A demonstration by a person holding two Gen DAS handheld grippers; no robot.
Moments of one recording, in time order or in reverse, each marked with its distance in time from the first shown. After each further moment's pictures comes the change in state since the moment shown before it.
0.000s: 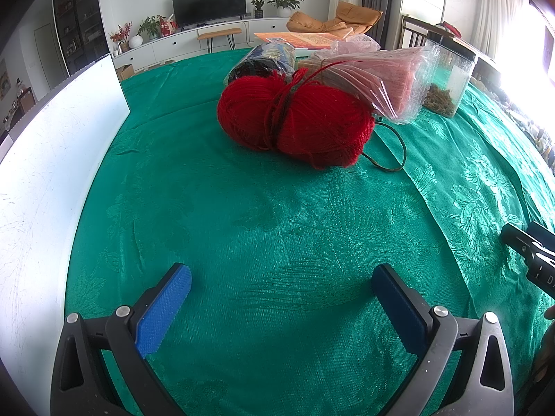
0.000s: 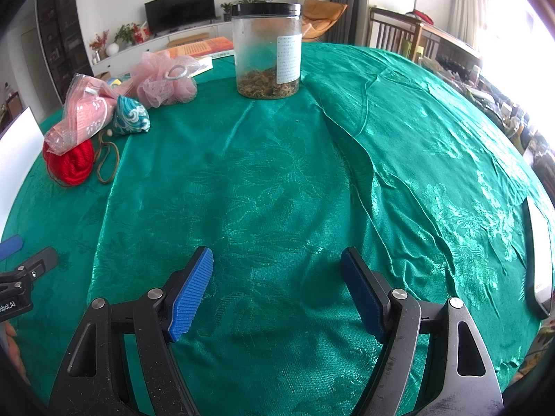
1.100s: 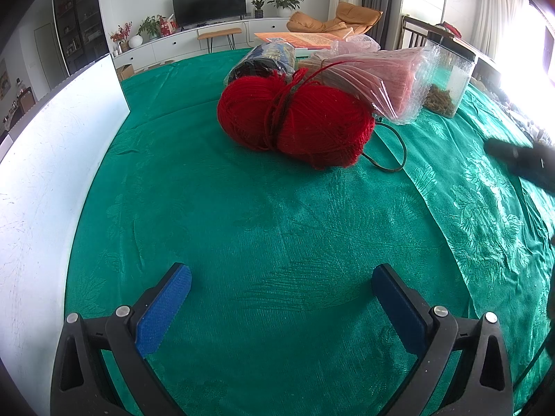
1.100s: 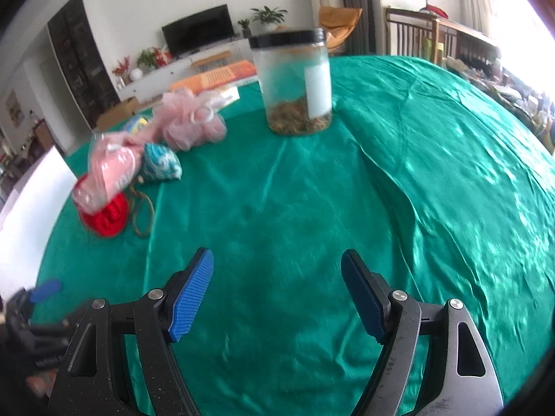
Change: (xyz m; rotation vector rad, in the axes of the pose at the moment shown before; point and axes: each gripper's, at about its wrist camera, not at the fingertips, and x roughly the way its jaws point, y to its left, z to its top) left arm 0.000 0.000 0.000 0.000 0.000 0.000; right arm 0.012 0.005 0.060 0.064 -0.064 0.211
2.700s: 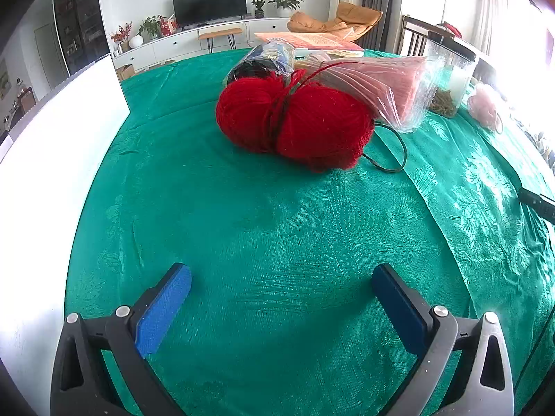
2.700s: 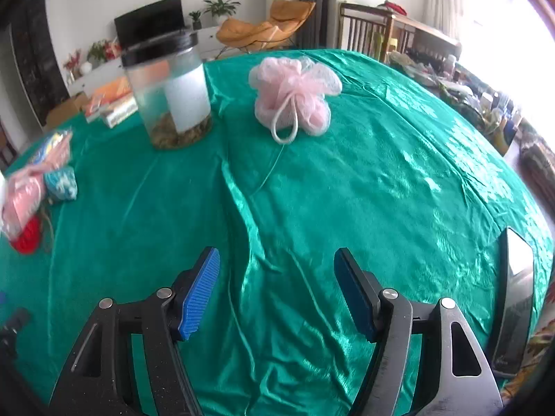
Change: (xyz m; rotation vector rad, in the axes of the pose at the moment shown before) left arm 0.000 0.001 0.000 -0.001 -0.001 0.001; right arm -0.007 -0.086 -0.012 -0.023 0.042 -0.309
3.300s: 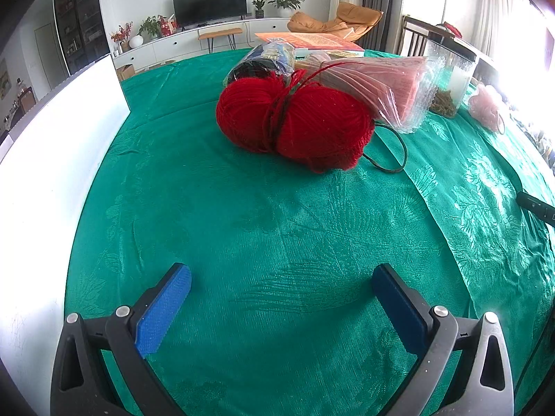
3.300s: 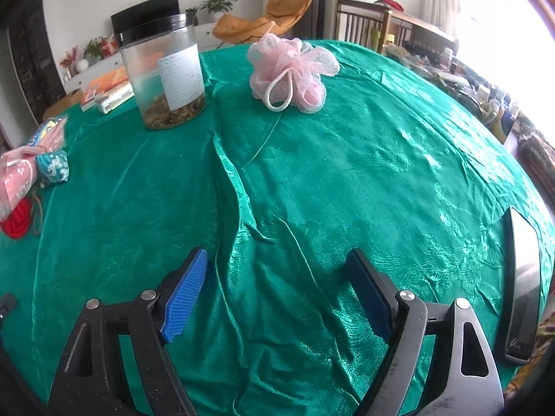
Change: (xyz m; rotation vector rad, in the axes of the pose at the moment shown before) left arm -0.001 0.001 0.000 -0.001 0.000 0.001; right arm 0.008 -0.014 -0.011 0.042 0.022 0.034
